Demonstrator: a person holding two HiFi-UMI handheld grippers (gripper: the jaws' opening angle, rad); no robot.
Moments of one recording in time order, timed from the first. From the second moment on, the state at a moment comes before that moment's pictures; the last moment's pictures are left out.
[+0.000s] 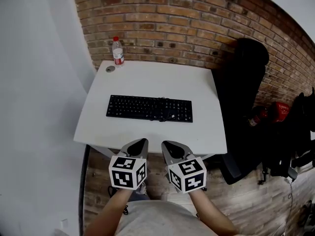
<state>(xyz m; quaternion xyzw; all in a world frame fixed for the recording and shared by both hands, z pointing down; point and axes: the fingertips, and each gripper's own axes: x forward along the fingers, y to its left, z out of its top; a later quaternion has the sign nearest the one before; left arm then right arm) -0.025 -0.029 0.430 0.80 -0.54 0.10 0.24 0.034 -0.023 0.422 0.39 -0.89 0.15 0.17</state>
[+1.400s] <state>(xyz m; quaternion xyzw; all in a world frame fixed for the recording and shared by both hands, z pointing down) -0.135 -0.146 0.463 0.82 -0.49 0.10 0.26 0.021 -0.142 0.439 0.50 -0.83 0.17 0.17</state>
